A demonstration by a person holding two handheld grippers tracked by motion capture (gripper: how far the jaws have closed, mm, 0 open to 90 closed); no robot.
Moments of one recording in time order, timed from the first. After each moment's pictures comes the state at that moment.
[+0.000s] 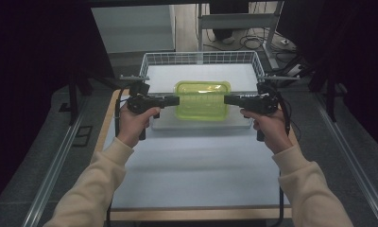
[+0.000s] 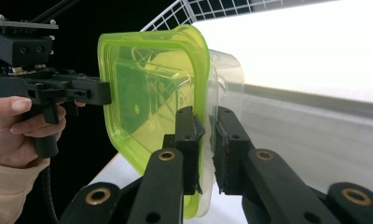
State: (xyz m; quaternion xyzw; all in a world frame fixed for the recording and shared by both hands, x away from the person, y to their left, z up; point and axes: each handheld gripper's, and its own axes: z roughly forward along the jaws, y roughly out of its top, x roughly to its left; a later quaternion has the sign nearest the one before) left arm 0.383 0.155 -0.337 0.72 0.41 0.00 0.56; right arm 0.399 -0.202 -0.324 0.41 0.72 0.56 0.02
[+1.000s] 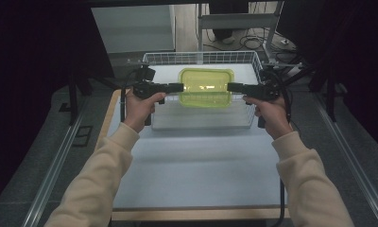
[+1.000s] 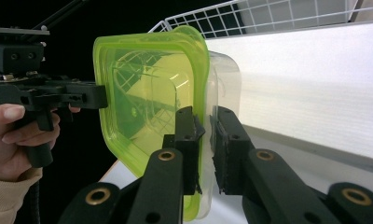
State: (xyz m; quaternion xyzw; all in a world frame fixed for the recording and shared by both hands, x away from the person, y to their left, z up) left arm 0.419 0.145 -0.321 0.72 0.42 0.00 0.56; right arm 0.430 -0.207 -0.311 0.43 0.71 0.56 0.03
